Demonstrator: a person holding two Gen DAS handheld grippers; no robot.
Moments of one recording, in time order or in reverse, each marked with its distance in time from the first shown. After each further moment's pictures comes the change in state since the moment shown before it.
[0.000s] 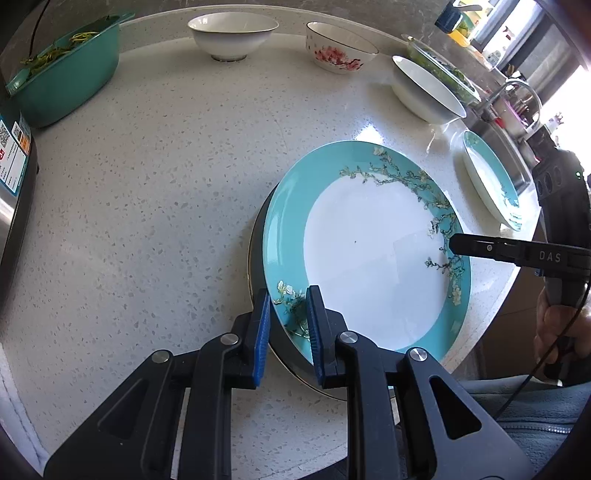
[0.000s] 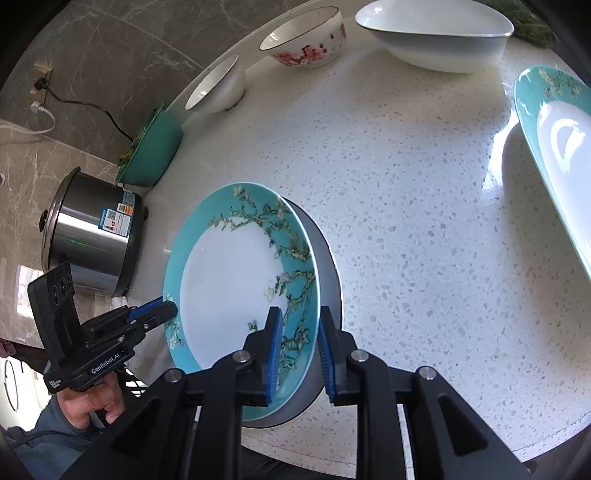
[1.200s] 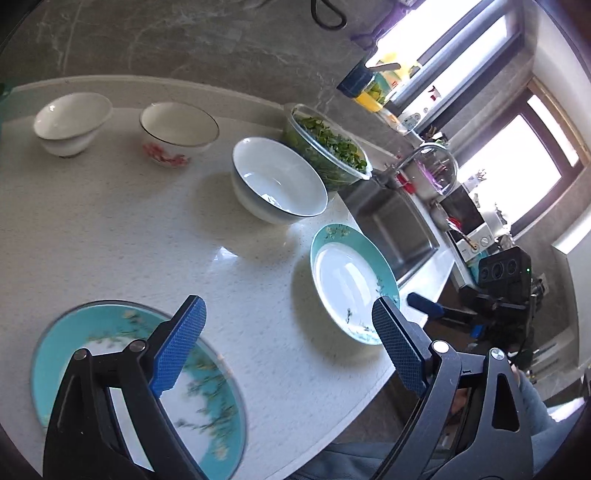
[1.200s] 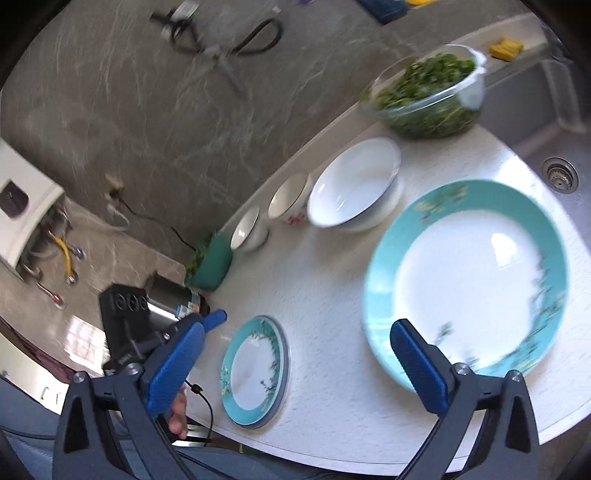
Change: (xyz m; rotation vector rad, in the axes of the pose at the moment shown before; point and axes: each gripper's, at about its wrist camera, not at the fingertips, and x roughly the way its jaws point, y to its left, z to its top) left arm 0.003 -0.162 0.106 -0.041 -0.223 -0.357; right arm -0.175 -0.140 0.011 0.071 -0.384 0.289
